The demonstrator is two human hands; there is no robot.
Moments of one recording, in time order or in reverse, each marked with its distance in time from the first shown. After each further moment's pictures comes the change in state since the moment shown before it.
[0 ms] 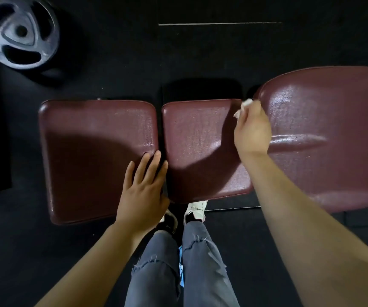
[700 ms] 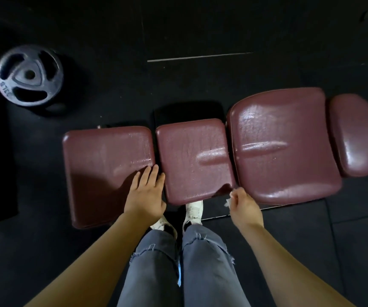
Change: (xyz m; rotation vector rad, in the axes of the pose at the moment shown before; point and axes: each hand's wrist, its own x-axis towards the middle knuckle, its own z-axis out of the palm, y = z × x) left_hand 0.002 0.005 -0.044 0.072 -0.246 0.071; right_hand -0.163 0.035 -0.087 0.001 -0.552 0.339
